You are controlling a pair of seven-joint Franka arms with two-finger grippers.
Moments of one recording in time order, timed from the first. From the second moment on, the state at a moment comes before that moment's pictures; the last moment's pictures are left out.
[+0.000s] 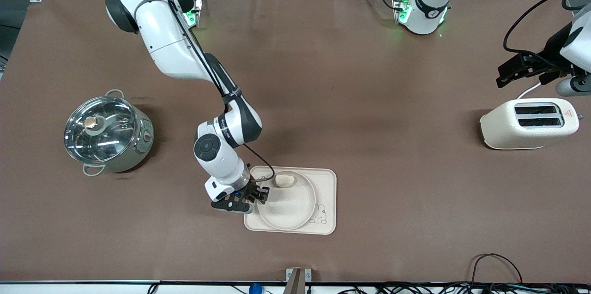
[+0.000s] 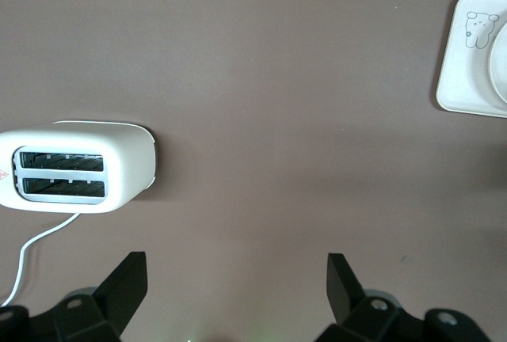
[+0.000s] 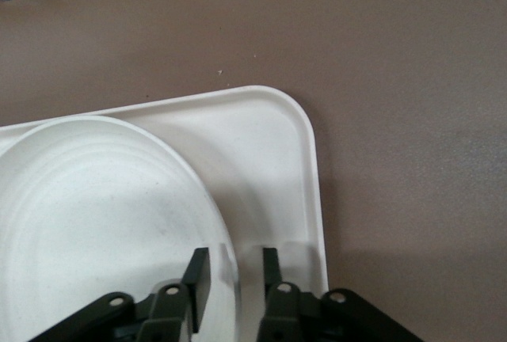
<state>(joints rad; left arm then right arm) 0.04 0.05 -0.14 -1.44 0.00 1.48 -0.16 0.50 1.05 -0.06 -1.15 0.22 2.54 0.47</state>
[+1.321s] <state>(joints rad) 0.05 0.05 -0.14 -1.44 0.00 1.48 -0.16 0.49 0.92 -0.04 -1.22 0.44 2.53 0.44</state>
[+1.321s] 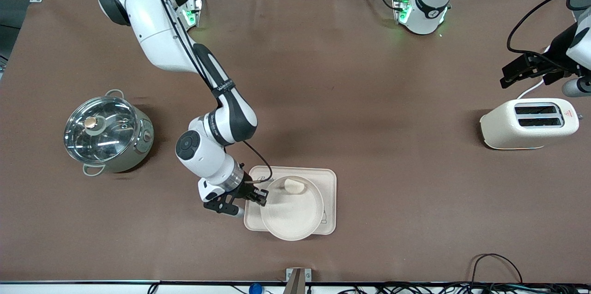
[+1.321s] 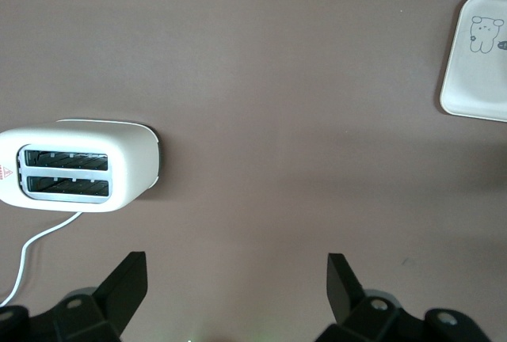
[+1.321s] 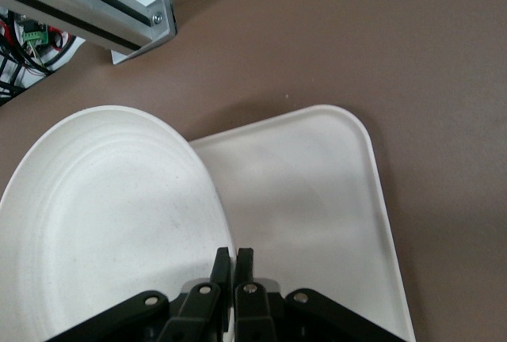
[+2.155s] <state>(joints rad) 0.05 0.05 -0.14 -1.44 0.00 1.48 -0.16 0.49 0.60 0.14 -1.92 0.45 2.92 0.33</state>
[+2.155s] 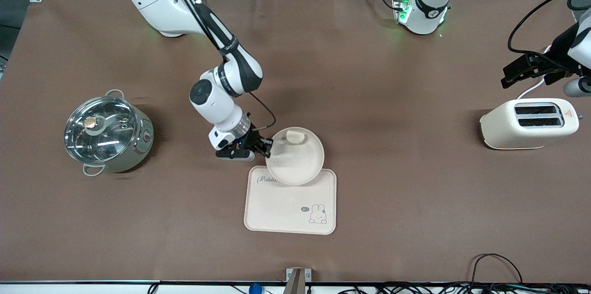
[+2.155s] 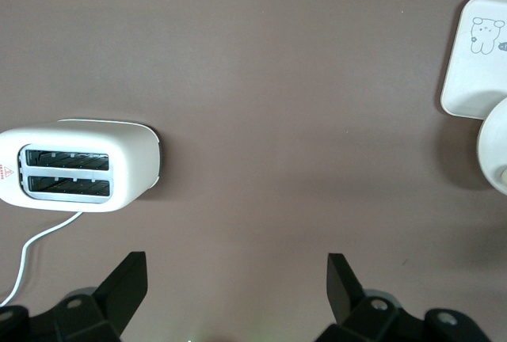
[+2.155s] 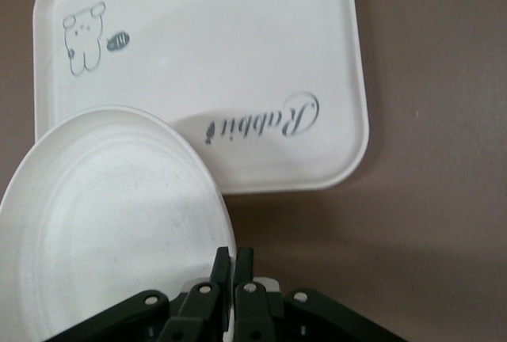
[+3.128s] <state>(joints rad) -0.07 0.13 -0.15 -1.44 0.00 1.49 -0.24 0.49 0.55 0.24 -2.17 0.45 3.13 0.32</state>
